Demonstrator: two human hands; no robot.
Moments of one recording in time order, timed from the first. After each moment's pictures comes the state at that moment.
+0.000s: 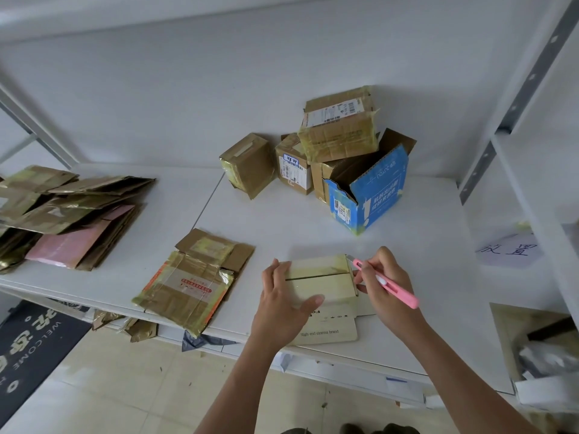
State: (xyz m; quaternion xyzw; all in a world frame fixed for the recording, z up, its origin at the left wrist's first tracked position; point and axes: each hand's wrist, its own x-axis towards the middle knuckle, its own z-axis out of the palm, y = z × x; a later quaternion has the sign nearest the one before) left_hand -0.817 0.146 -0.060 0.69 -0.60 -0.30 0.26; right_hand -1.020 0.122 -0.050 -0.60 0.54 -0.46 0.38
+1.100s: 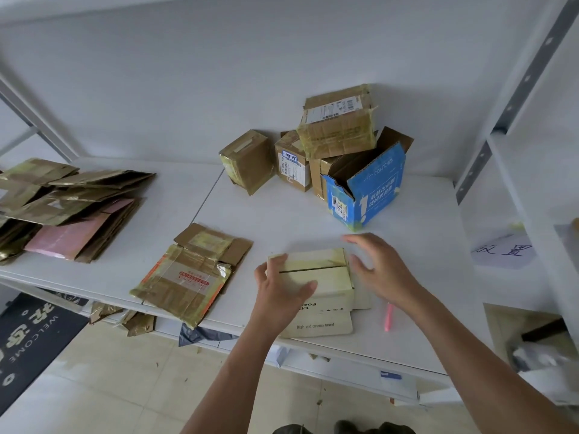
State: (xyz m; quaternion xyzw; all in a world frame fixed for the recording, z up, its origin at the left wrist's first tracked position) left_hand -0.824 0.144 -0.045 0.71 -0.50 -0.40 0.29; right_hand -1.035 0.092 -0.041 -0.75 0.51 -0.31 0.28
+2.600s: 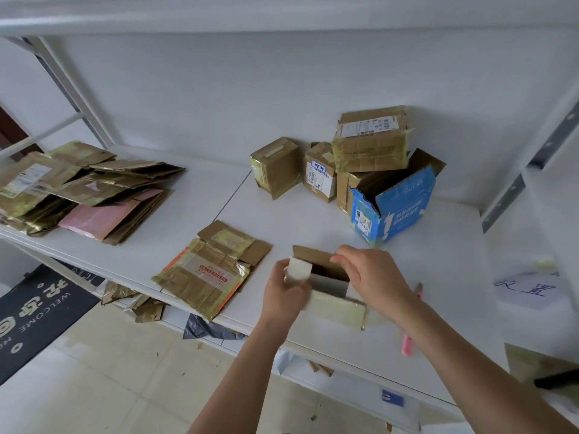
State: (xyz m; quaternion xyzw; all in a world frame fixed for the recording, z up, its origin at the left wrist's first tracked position) left_hand -0.820 0.151 -0.022 0.67 -0.33 -0.48 0.47; right_hand -0.980 0.092 0.007 -0.85 0.45 -0.20 0.15
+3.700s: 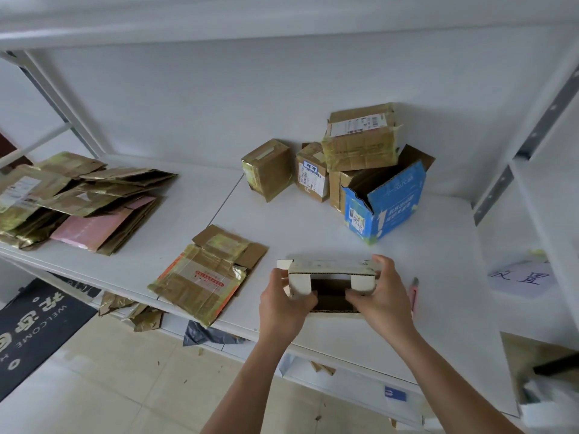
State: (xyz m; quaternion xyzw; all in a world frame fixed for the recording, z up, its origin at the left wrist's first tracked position) left_hand -0.819 0.158 -0.042 0.73 -0.42 -0.35 0.40; right_hand -0.994 0.122 -0.051 -0.59 0.65 -0.34 0.34
